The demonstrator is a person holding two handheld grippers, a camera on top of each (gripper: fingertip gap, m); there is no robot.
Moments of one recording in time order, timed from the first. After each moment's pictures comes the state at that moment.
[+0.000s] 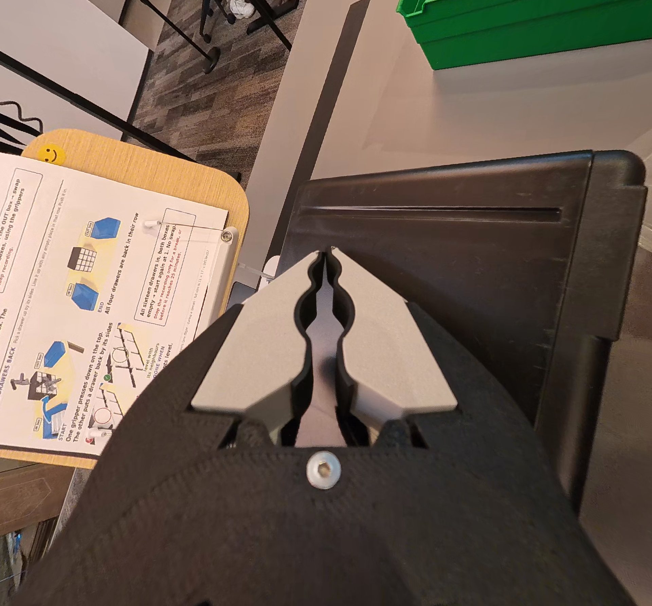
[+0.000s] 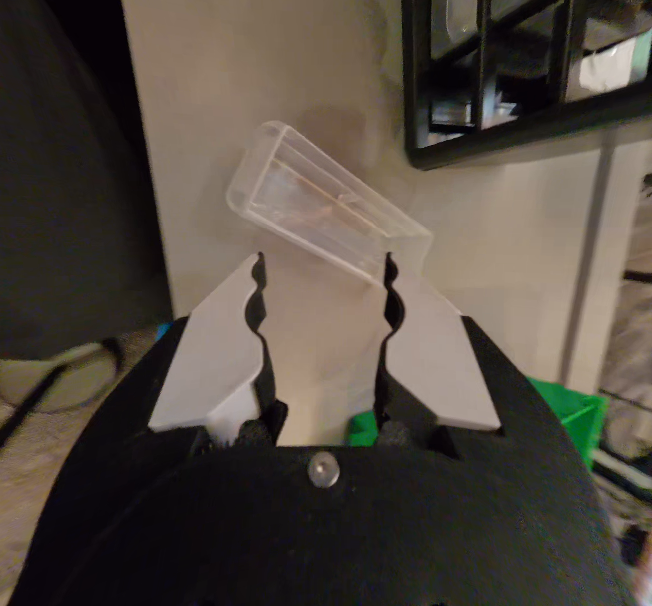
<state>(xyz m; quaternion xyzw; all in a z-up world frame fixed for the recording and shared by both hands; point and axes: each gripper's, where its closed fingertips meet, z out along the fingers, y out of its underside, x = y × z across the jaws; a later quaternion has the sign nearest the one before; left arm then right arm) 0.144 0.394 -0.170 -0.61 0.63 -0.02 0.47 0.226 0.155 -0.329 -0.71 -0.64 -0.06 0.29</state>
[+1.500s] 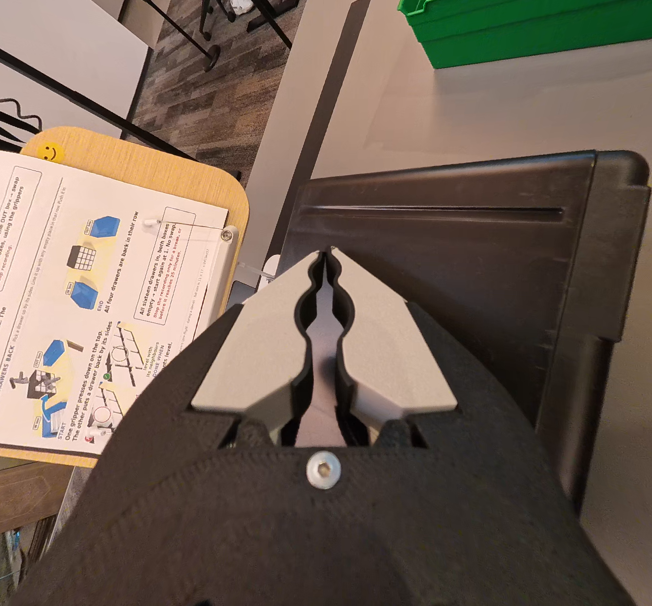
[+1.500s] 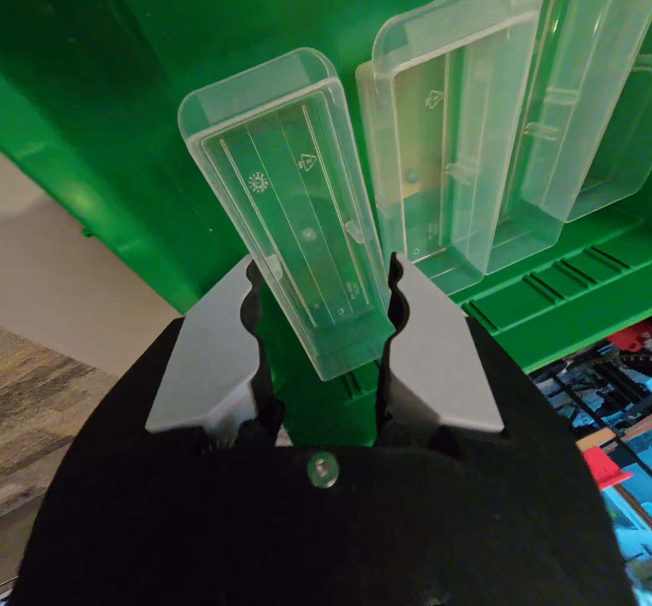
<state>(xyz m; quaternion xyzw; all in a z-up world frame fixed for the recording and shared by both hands) 0.144 0.395 -0.170 -0.61 0.63 -0.02 0.47 0.537 0.211 -0.361 -0.86 -0.48 -0.16 0.02</state>
